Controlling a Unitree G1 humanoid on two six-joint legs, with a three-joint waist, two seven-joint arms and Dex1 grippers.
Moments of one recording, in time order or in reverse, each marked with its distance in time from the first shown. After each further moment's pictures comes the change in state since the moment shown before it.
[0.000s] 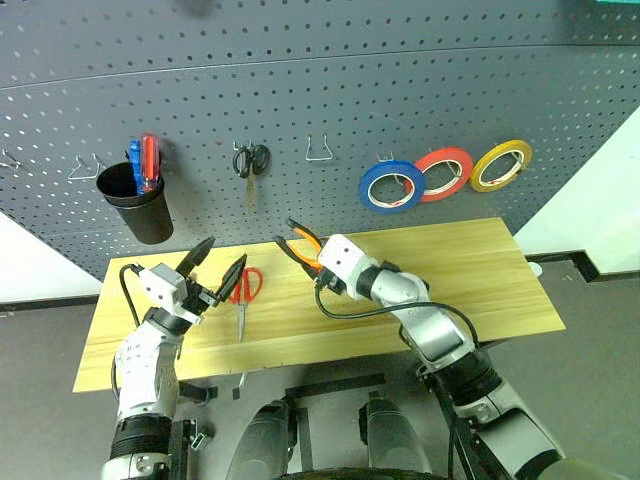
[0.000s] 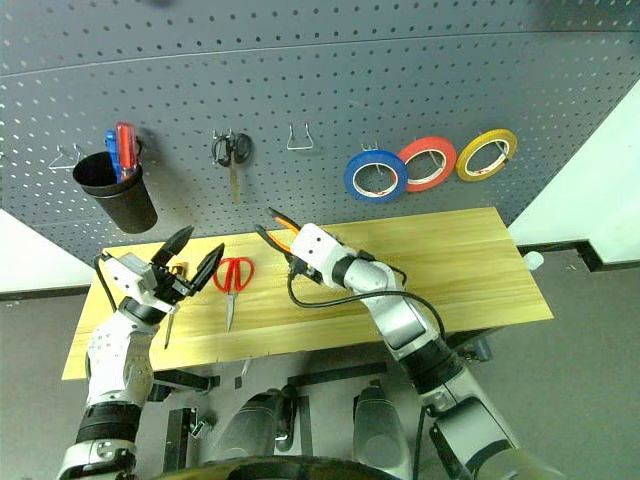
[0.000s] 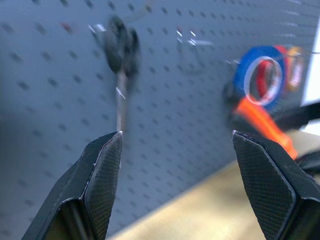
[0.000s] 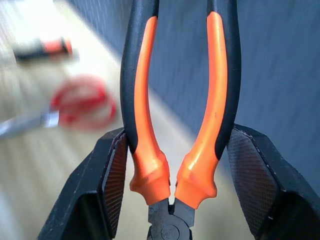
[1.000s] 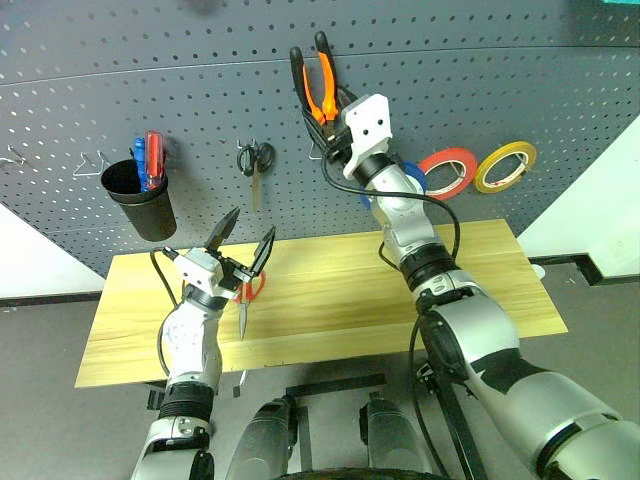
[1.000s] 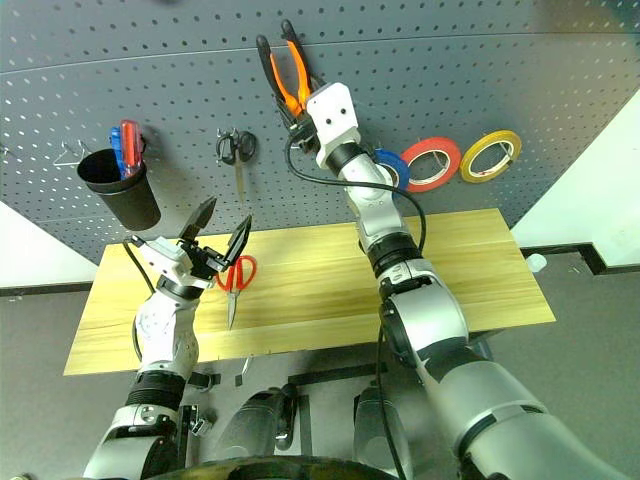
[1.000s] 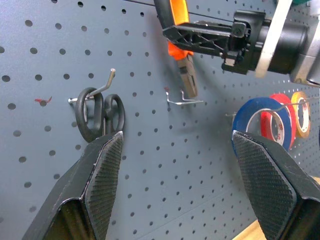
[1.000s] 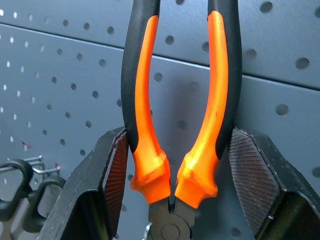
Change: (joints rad) left arm -0.125 -0.121 -0.094 0.120 0.062 -0.223 0.090; right arm -0.617 0.191 -0.373 0.939 0.131 -0.693 -0.172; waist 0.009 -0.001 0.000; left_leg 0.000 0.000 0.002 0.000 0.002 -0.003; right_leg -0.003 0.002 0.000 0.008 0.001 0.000
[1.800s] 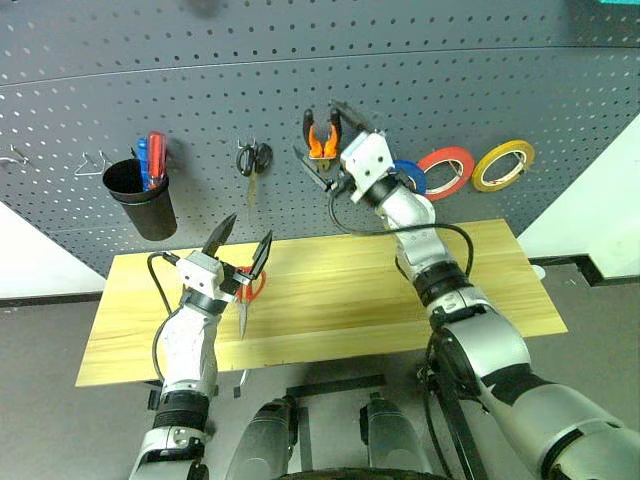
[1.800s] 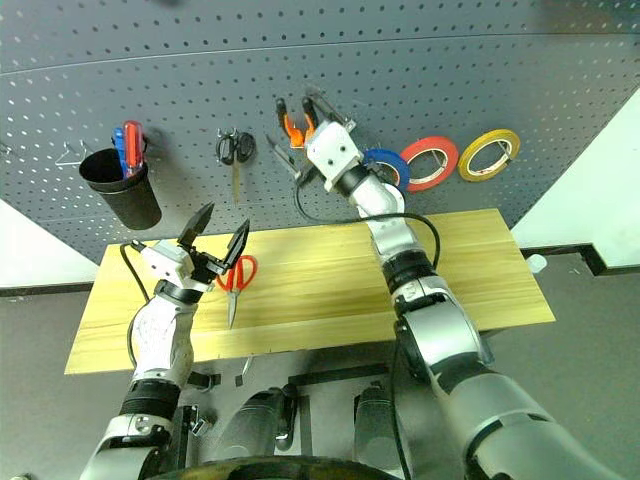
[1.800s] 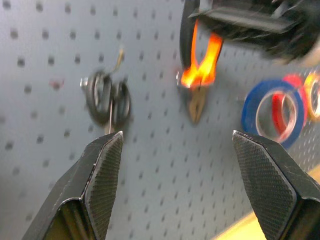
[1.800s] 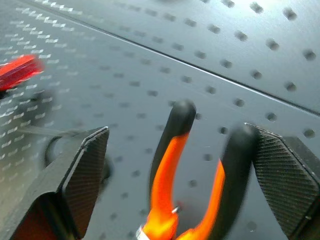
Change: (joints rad) left arm 0.081 0.048 -0.026 -0.102 0.148 0.137 0.185; right arm 0.221 -0.132 0.118 -0.248 -0.079 -0.194 0.180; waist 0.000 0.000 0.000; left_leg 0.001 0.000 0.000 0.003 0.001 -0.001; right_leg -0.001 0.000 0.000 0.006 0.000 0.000
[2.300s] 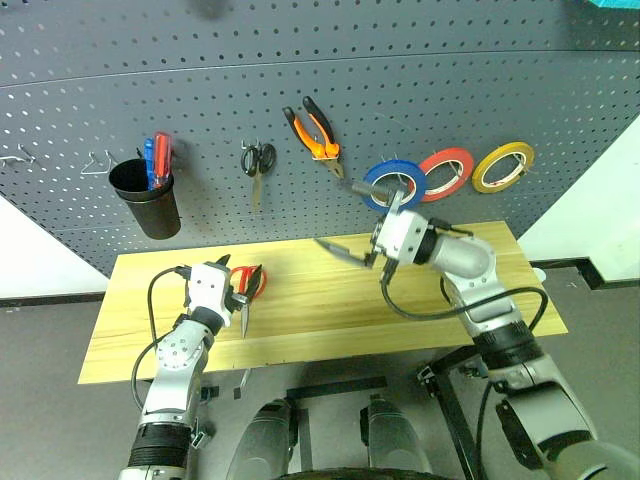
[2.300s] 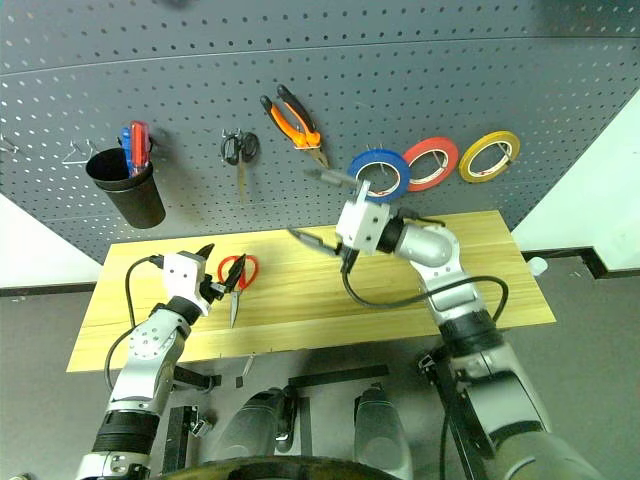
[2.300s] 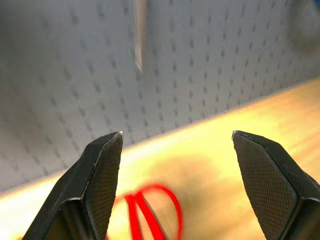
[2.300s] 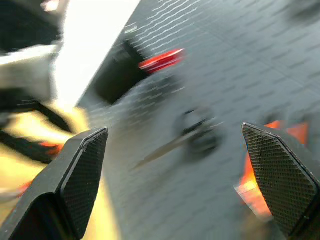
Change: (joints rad) left arm 0.117 0.005 -0.041 -0.214 0.094 0.643 0.224; right arm 0.423 -0.275 0.124 -0.637 0.198 0.362 0.412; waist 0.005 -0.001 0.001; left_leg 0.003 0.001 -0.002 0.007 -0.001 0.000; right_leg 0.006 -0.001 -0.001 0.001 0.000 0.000
